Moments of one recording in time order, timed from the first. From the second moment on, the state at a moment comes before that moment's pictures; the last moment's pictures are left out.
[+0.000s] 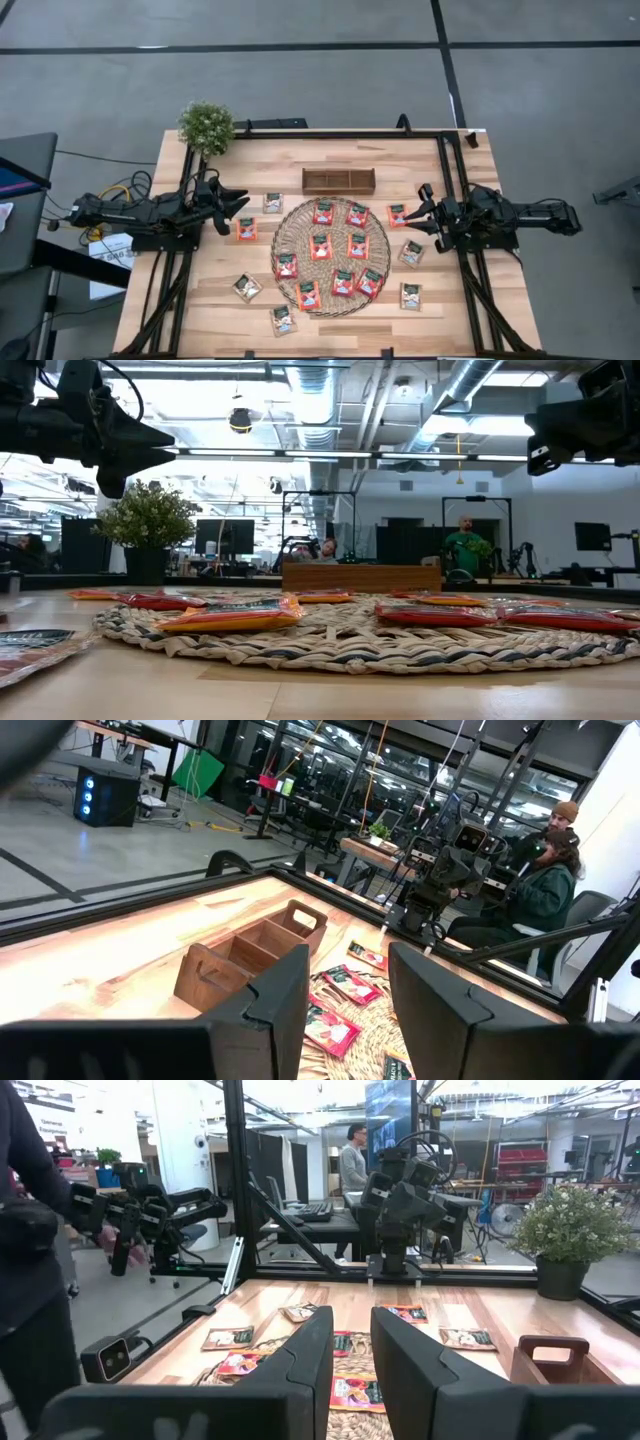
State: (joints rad) left arm -0.09 0.08 0.00 0.16 -0.45 -0.35; right arm -0.01 0.00 0.00 0.08 -0.23 0.00
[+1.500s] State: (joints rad) left arm -0.09 0.08 0.00 0.29 -0.48 -0.58; right arm -0.01 0.39 0.76 -0.75 0.22 0.32
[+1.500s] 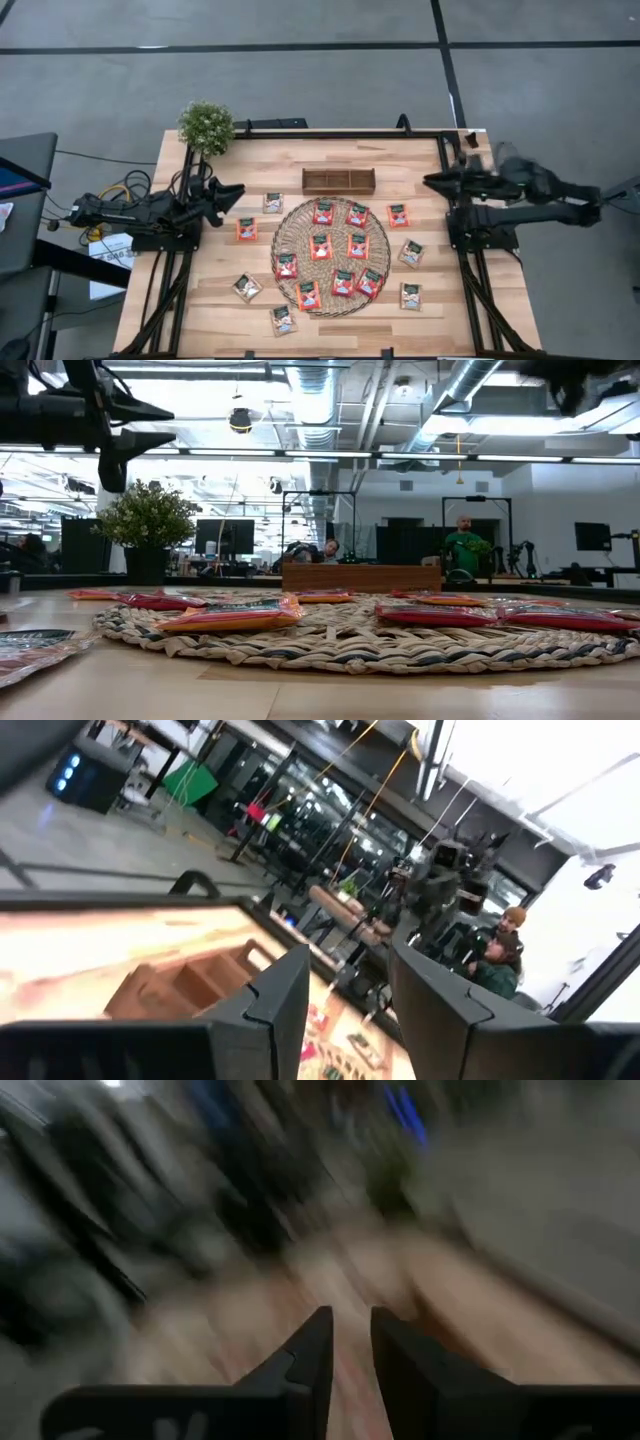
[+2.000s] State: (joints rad) left arm -0.09 0.08 0.00 0.25 -0.47 -0.60; right arm -0.01 0.74 0.88 -1.13 0.28 0.44
